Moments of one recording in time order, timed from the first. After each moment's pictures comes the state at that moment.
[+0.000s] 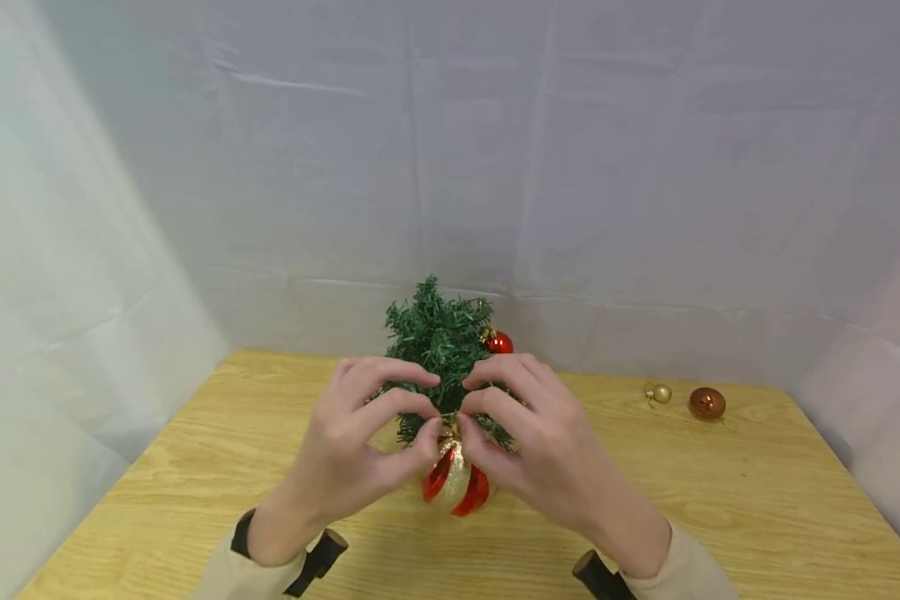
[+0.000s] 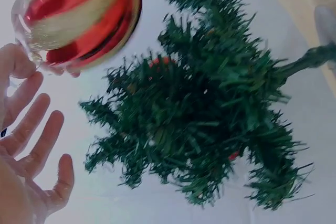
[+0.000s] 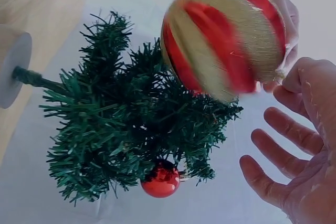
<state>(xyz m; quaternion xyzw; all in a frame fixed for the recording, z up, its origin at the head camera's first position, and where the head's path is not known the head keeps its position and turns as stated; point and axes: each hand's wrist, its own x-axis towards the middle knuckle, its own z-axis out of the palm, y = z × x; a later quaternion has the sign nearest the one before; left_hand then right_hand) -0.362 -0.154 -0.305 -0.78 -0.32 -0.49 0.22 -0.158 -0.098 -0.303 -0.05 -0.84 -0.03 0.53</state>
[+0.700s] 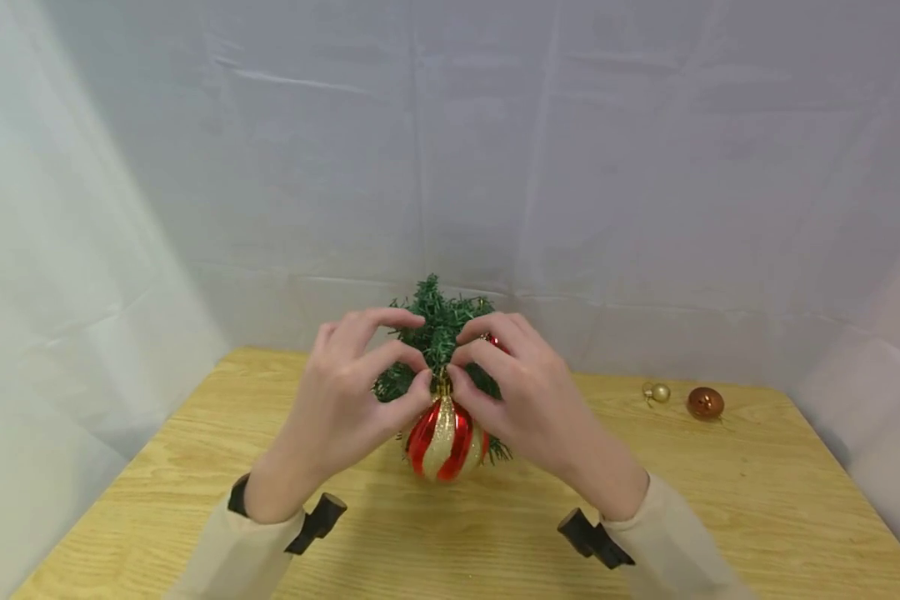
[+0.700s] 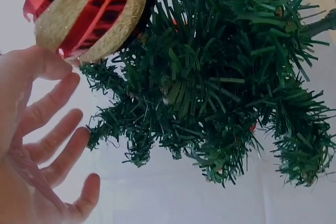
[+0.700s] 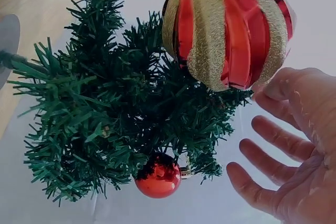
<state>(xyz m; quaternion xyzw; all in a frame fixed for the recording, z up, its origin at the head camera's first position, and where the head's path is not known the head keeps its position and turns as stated) -0.372 -0.140 -0.285 -0.77 -0.43 -0.42 0.22 -0.168 -0.073 -0.287 -0.11 -0.87 -0.04 0.48</state>
